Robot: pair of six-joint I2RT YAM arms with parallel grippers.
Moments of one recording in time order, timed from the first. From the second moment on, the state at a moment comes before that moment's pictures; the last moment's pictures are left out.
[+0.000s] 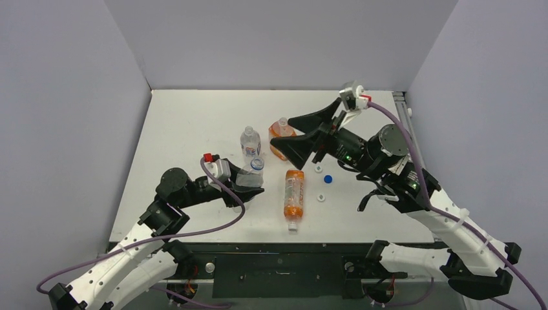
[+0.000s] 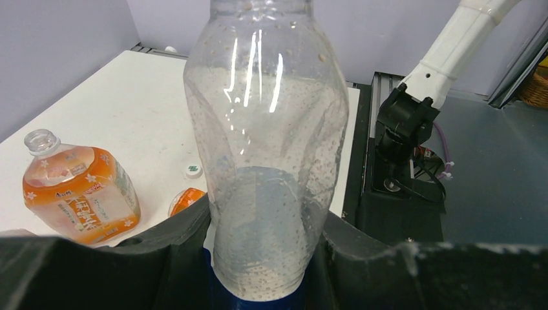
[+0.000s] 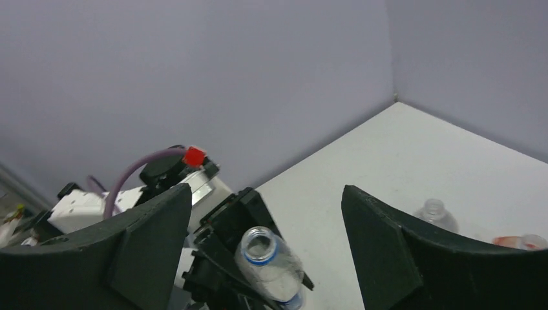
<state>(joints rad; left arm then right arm) -0.67 0.68 0.63 0.13 0.62 -0.09 0.87 1.03 1.39 -0.19 -0.11 0.39</state>
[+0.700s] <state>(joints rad) -0.67 0.67 0.67 0.11 0.60 -0.15 1.10 1.26 1.45 -0.31 -0.09 0.27</state>
